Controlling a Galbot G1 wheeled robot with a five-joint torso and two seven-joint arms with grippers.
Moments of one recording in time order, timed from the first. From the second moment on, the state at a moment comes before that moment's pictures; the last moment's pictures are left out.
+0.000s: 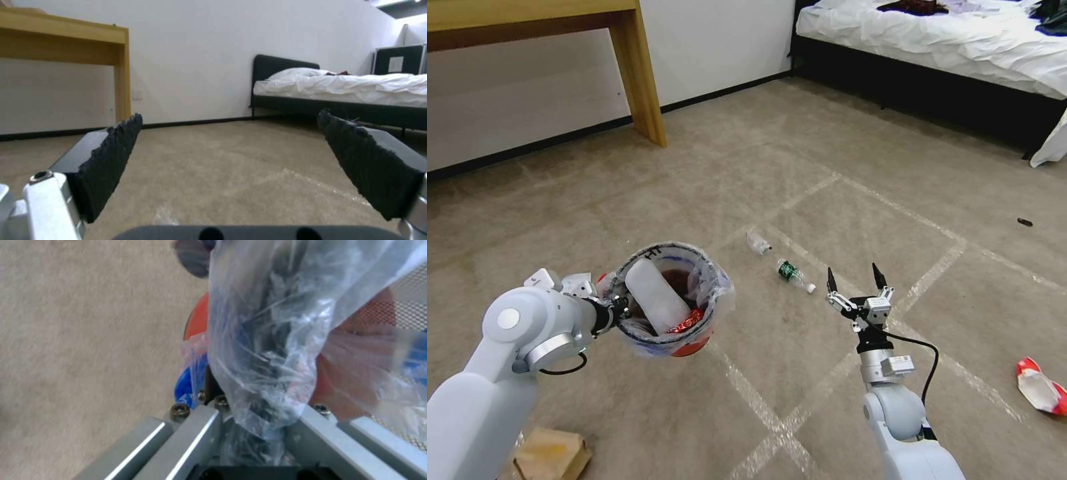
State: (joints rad) left arm 1.00 -0.92 -0.50 -2.10 -2.04 0.56 -1.36; right arm -1.27 1.39 0.48 1.69 0.14 0.45 -0.02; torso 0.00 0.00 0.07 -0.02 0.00
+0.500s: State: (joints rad) left arm 1.00 -0.92 -0.50 -2.09 -2.03 0.57 -1.36; right arm -1.26 1.39 0.48 1.69 0.14 0.45 -0.02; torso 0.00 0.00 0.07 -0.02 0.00
